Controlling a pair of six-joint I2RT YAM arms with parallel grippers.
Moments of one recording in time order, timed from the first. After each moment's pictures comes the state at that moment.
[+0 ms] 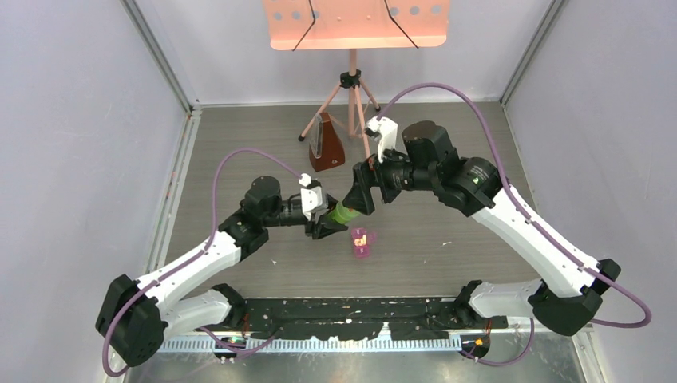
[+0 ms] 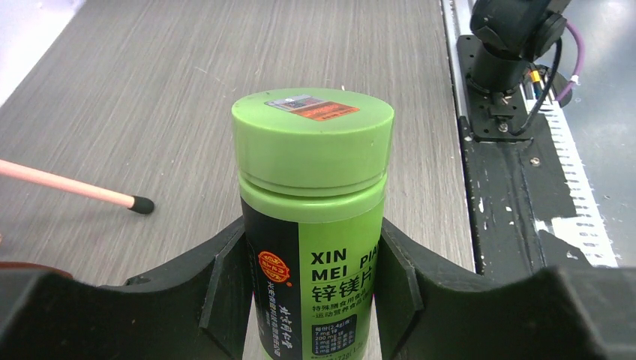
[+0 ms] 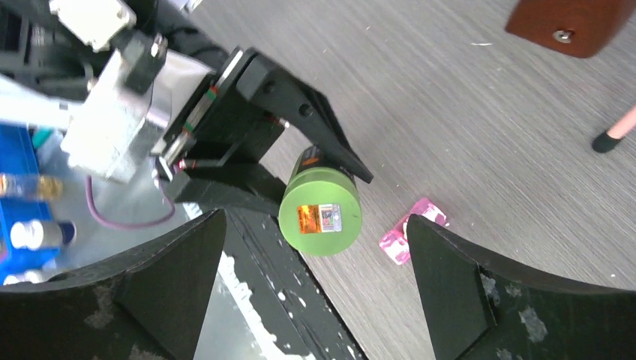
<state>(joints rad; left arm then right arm) -0.65 1.05 0.64 0.23 0.76 0.24 0.78 1.23 1.48 -0.76 -0.27 0.26</state>
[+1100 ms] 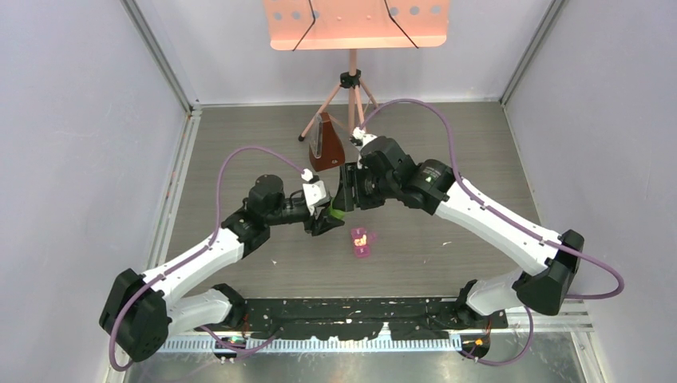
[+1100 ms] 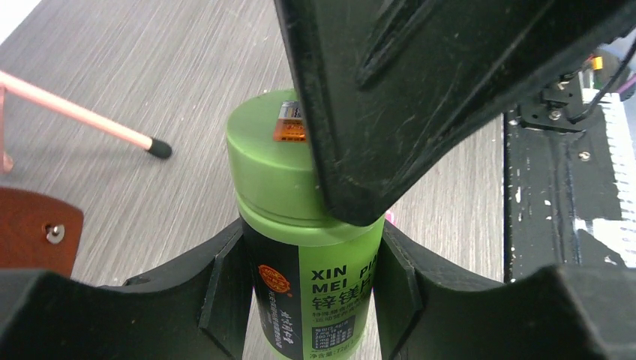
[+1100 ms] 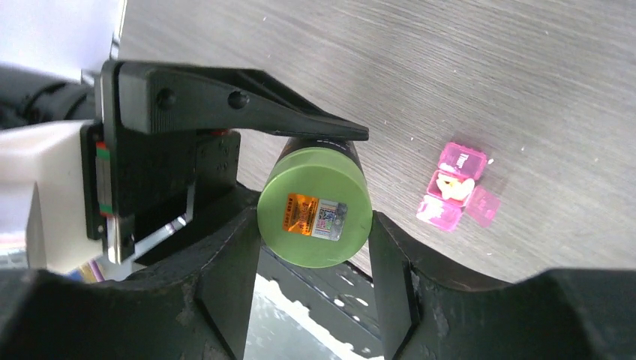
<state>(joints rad) -0.64 1.08 0.64 0.19 0.69 0.23 0.88 1.39 1.45 -0.80 -0.09 0.56</state>
